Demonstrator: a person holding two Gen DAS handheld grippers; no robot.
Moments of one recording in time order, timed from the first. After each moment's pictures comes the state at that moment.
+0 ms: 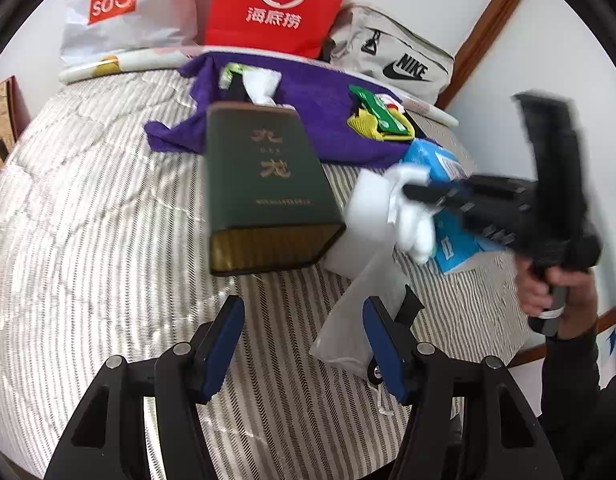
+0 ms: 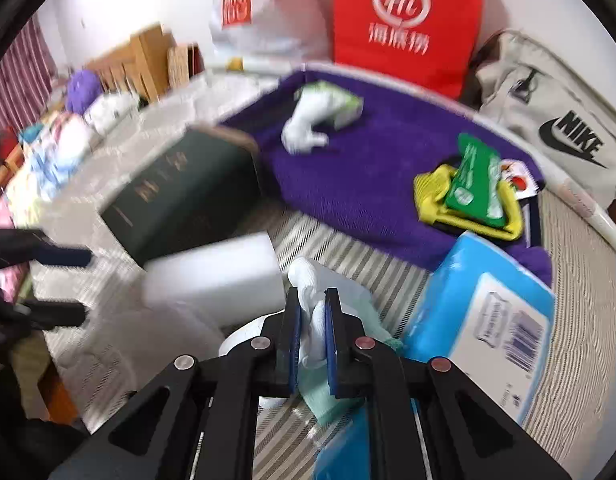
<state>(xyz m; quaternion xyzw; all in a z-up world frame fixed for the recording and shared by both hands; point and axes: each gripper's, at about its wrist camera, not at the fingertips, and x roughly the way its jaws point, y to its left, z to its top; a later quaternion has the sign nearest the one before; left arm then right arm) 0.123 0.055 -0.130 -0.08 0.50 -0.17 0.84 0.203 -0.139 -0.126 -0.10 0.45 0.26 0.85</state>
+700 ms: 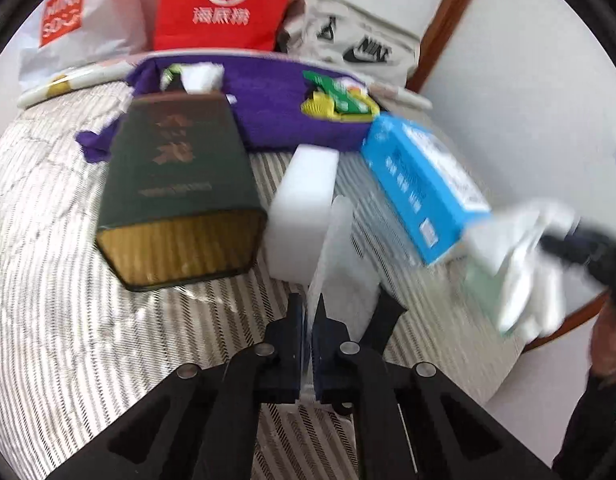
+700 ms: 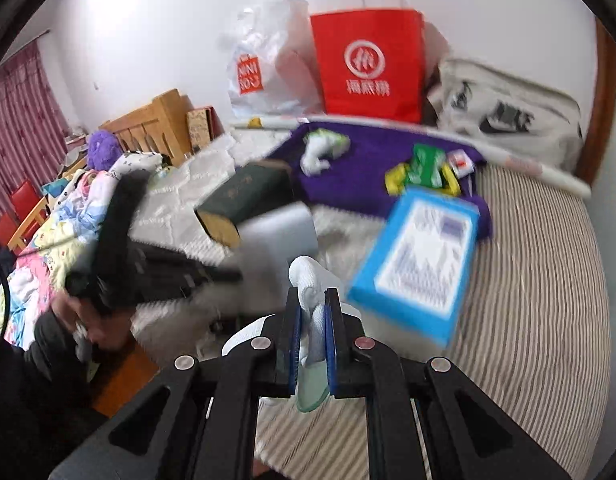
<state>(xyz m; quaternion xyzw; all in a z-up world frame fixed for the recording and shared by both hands) 0.119 0.015 -0.145 -0.05 0.47 -0.21 0.86 0.082 -0.213 -0.083 -0.02 0.41 0.26 0.88</state>
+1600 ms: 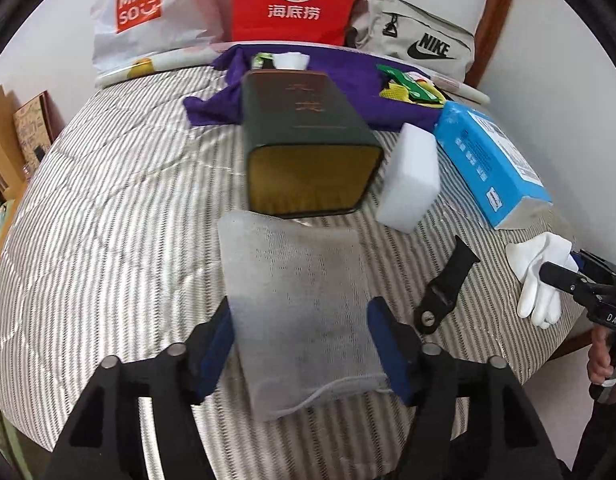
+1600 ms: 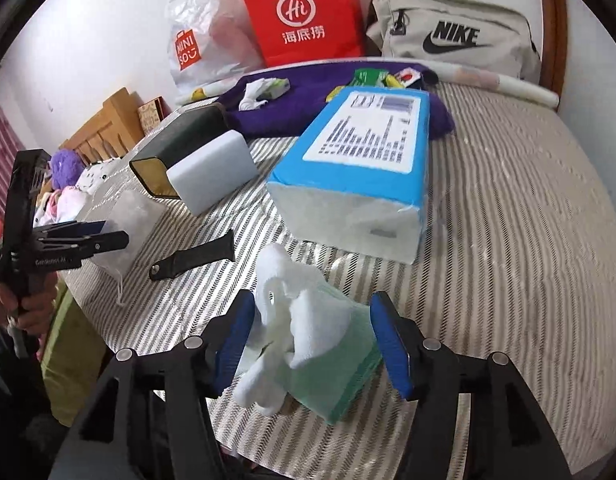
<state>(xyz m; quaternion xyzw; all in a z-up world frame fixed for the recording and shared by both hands) 0.085 0.055 -0.154 0.00 0.49 -0.10 0.87 0.076 -0.238 -0.161 0.04 0.45 0.20 0.87</state>
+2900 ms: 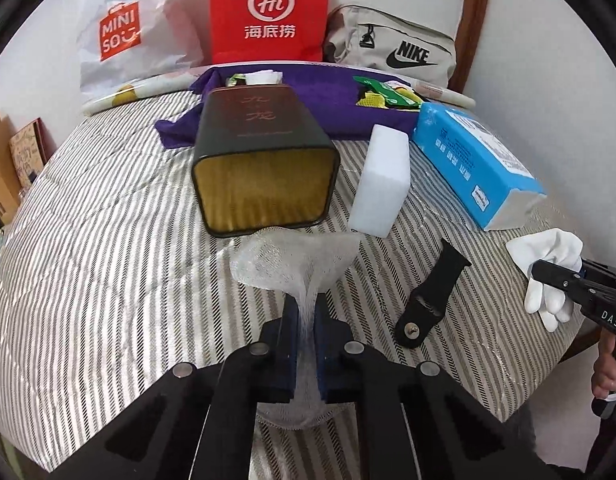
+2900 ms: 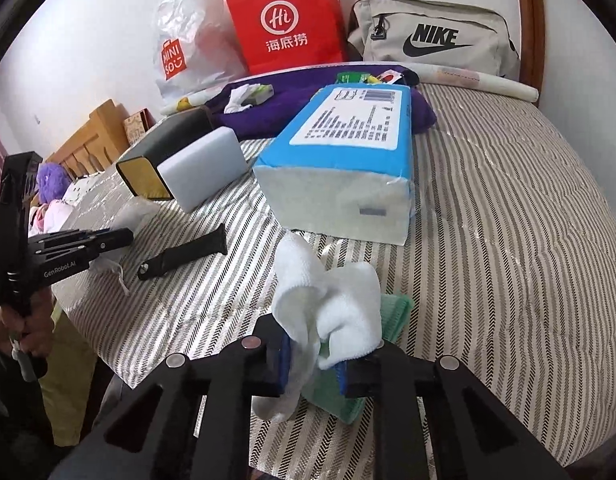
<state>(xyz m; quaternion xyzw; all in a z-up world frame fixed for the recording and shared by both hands) 0.080 0.032 -0.159 0.01 0.44 -0.11 0.89 0.058 -0.237 -0.169 0.04 0.42 0.16 0.89</state>
